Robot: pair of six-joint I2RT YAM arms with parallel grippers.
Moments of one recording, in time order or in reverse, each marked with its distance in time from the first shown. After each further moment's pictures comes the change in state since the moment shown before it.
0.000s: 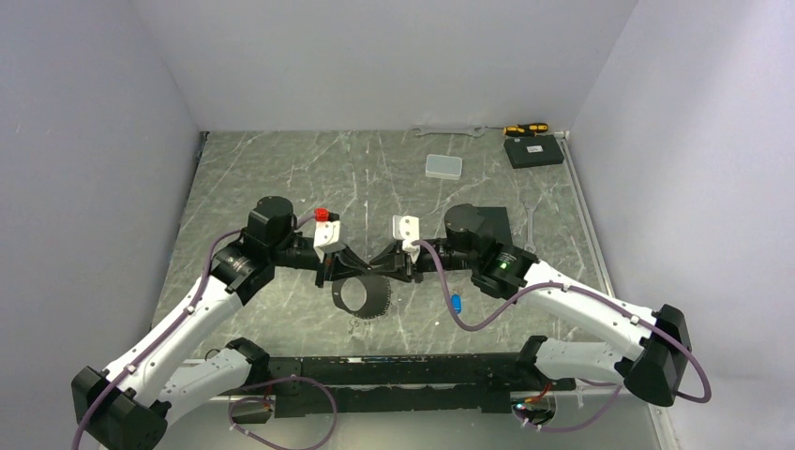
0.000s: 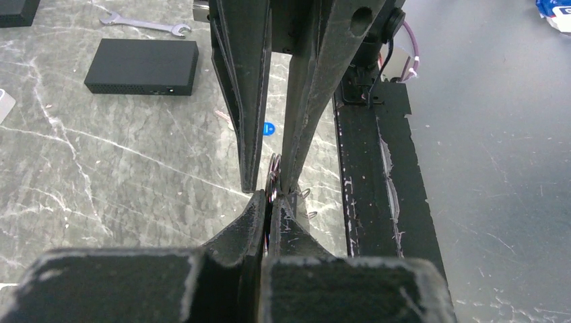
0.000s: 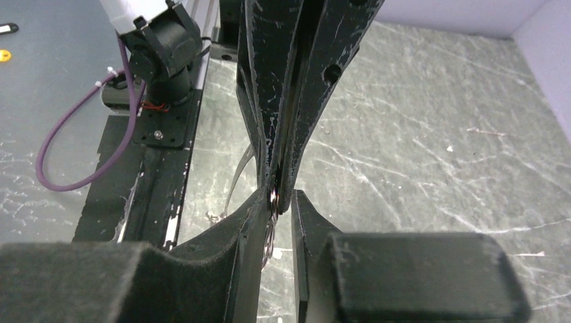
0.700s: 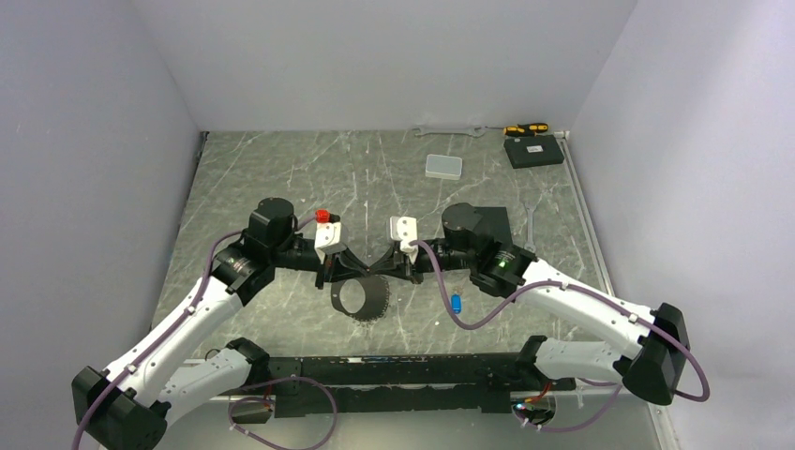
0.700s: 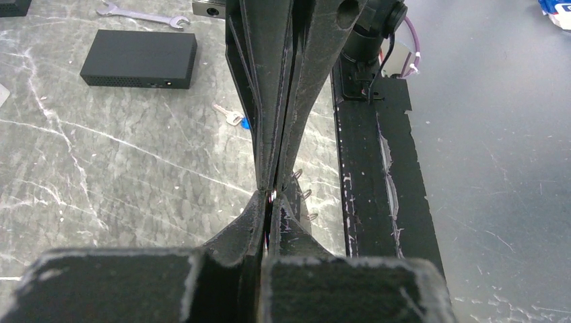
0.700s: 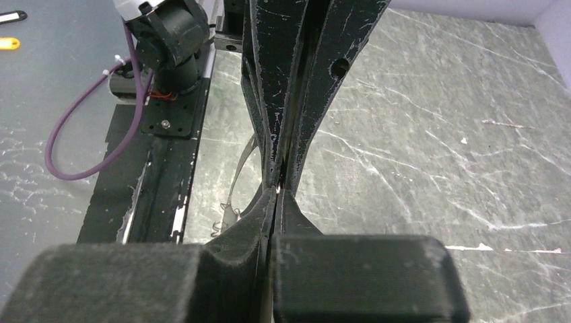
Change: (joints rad) left arm -0.002 -0.003 -0.011 -0.010 -0.012 0.006; right arm 0.002 0.017 0.011 -0.041 -0.014 -0.011
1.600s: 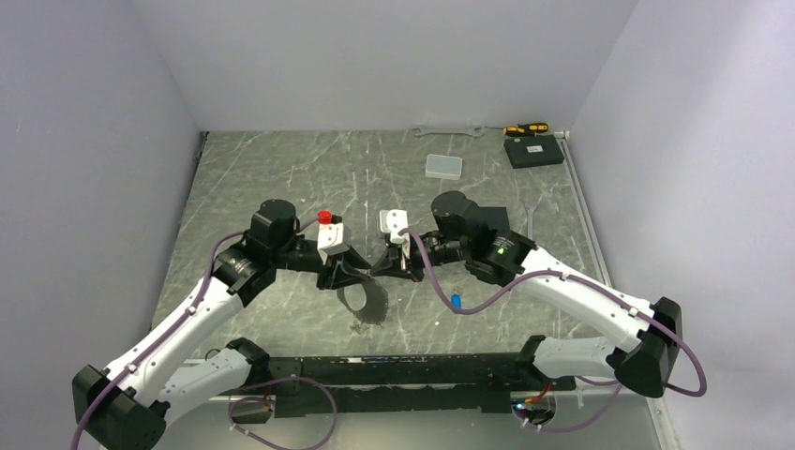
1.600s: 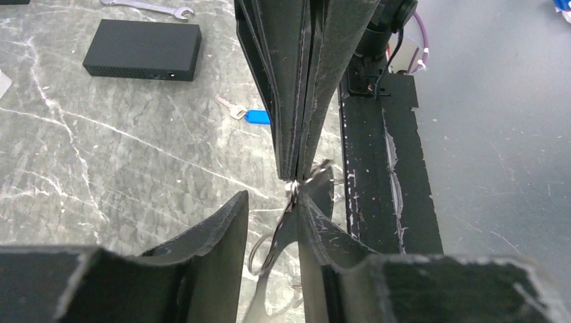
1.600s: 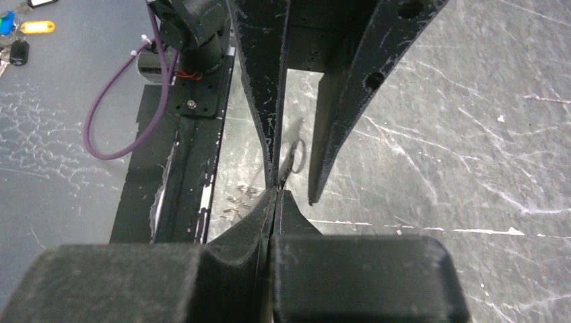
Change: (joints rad) left arm -0.011 -0.001 -0.010 0.001 -0.028 -0.002; right arm -0.001 0.058 0.154 -0.242 -0.030 -0.016
